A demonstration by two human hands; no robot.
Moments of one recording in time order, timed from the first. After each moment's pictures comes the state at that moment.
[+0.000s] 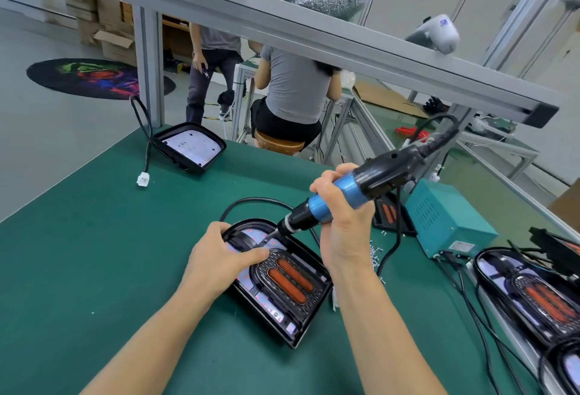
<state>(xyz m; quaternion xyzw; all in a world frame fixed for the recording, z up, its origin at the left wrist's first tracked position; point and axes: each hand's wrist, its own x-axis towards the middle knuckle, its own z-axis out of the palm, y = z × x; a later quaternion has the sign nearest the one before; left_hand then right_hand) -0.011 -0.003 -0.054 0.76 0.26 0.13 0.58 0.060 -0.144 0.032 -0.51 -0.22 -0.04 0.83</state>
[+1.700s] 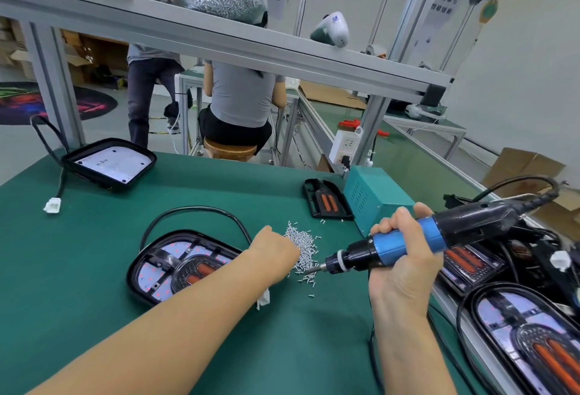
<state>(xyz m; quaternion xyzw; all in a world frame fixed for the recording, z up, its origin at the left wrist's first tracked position) 0.085 -0.150 -0.013 0.97 -0.19 -0.05 -0.17 0.045 -0.301 0.032 -0.39 -0.03 -0.24 0.89</state>
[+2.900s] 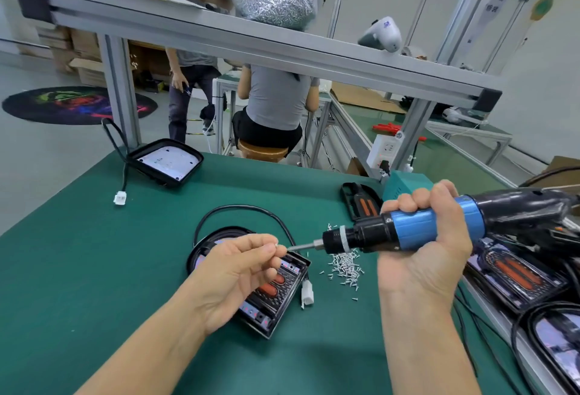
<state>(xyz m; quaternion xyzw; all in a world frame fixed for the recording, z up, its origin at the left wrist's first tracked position) -0.028 -0.058 -0.001 0.47 0.07 -0.03 0.88 0.013 -0.237 0.074 -0.26 -0.11 -0.15 0.95</state>
